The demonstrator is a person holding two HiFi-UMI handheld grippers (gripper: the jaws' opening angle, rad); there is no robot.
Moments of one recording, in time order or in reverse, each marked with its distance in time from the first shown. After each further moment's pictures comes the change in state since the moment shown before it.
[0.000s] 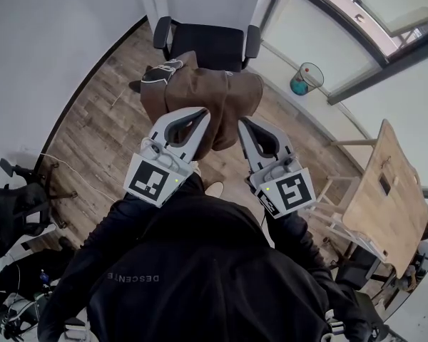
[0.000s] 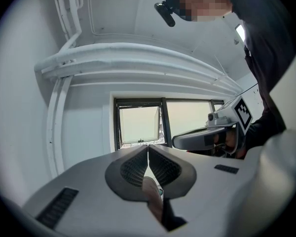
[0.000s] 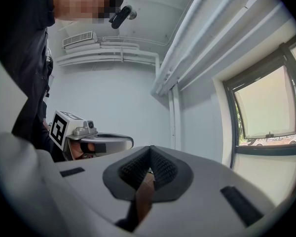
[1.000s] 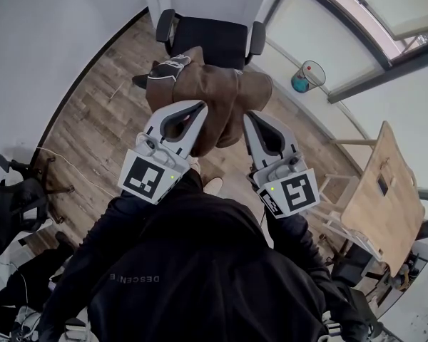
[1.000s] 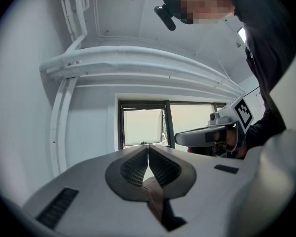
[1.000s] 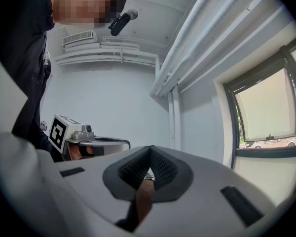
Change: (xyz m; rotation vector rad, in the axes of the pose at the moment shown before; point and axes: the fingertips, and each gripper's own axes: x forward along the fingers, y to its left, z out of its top) left arm -0.015 0.037 0.001 -0.020 -0.026 0.018; right arm 0.027 0.006 0.013 -0.004 -0.021 -0.024
